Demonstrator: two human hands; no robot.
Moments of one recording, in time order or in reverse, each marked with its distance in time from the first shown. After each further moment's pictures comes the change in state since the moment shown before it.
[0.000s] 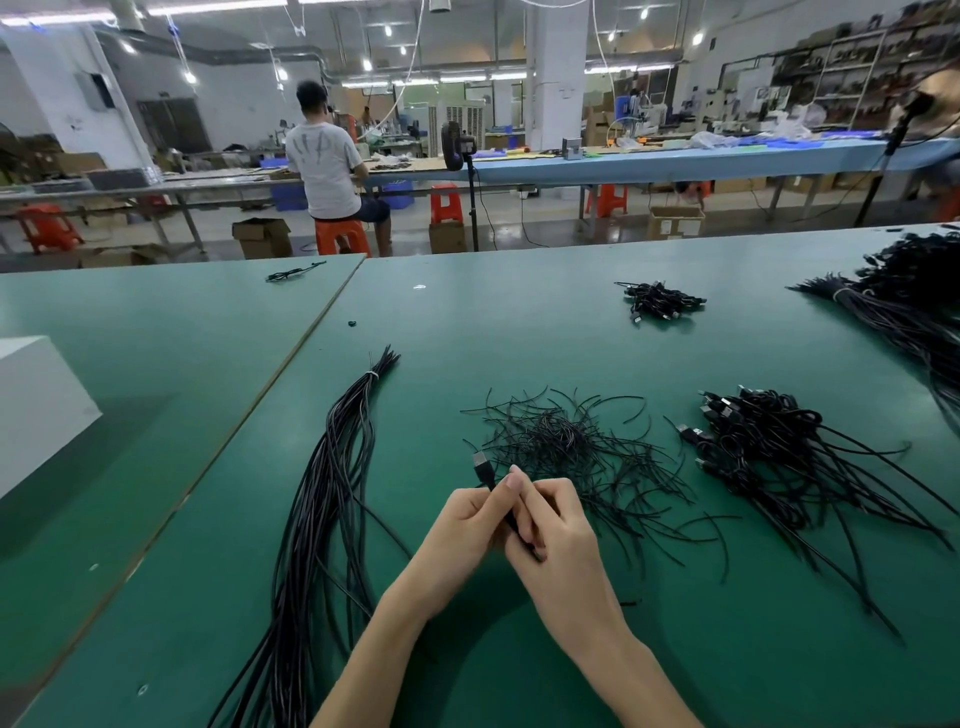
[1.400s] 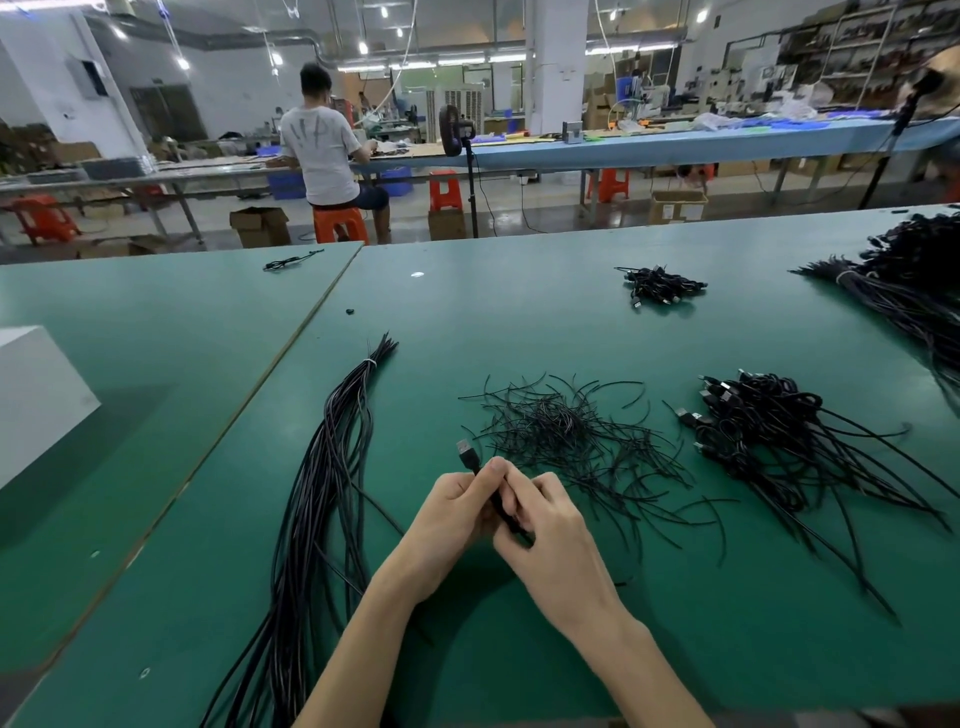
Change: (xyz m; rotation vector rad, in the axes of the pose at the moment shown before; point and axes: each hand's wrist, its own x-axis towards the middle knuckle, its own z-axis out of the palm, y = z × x) left_hand 0.001 -0.003 -0.008 -0.132 0.059 -0.101; right_hand 0.002 0.009 0.003 -0.085 -0.120 0.080
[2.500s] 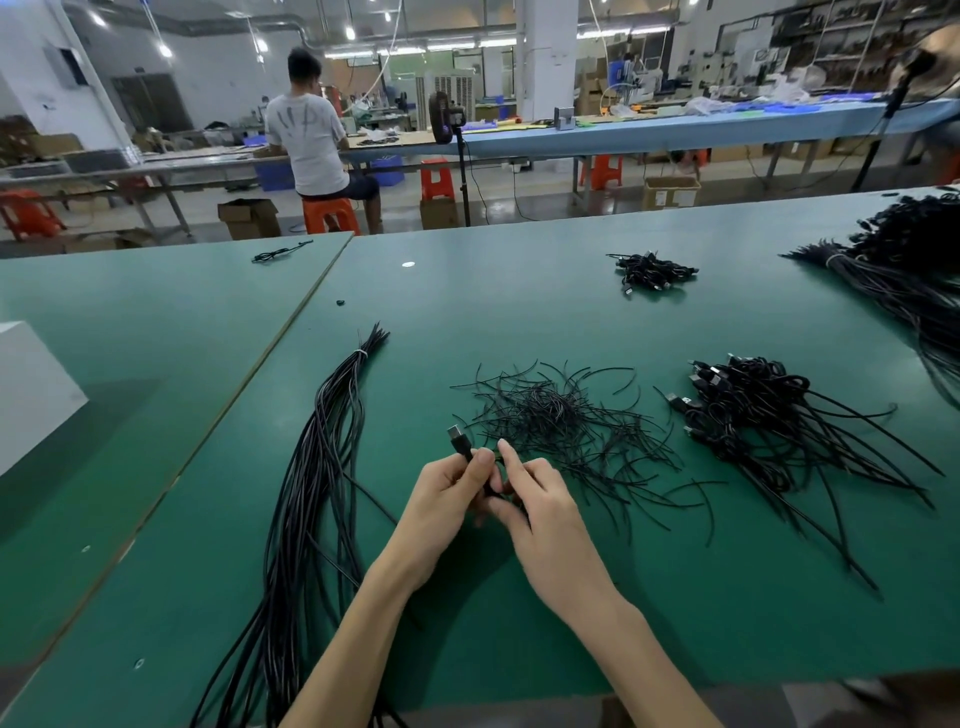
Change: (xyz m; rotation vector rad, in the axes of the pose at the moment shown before) left_hand 0.003 -0.012 -0.005 0.263 0.141 0.184; right_hand 0.000 -0.005 -0.004 0.029 0.008 0.015
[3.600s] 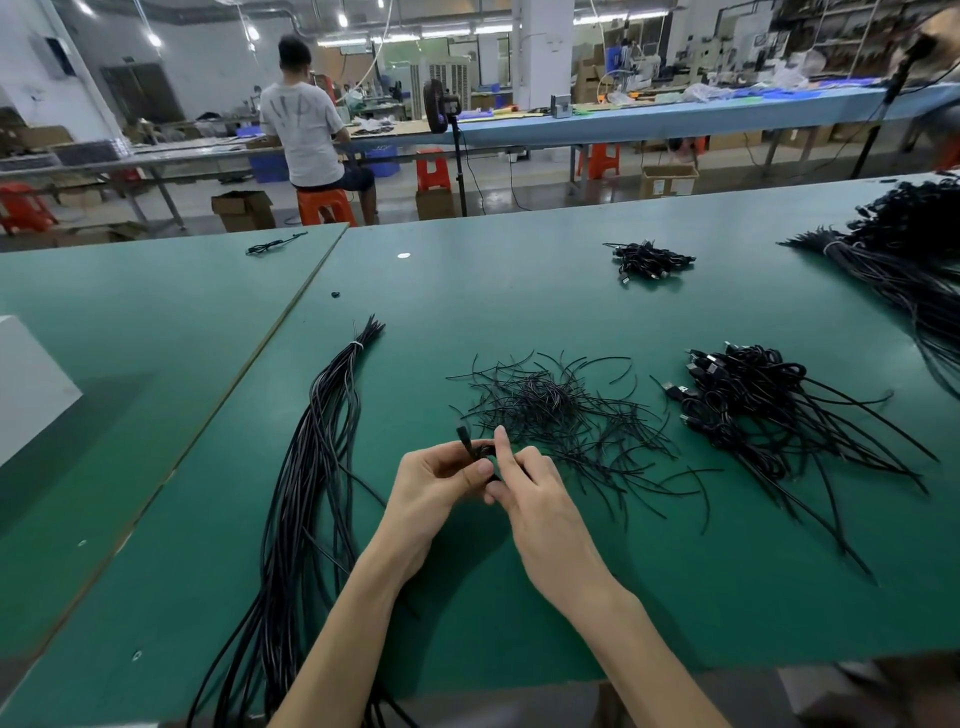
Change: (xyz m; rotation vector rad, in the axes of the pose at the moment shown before) left_hand -0.001 -0.006 -0.009 -0.237 -0.020 -0.035; right_hand -0.001 0.002 0.001 -0.165 -0.050 -0.081
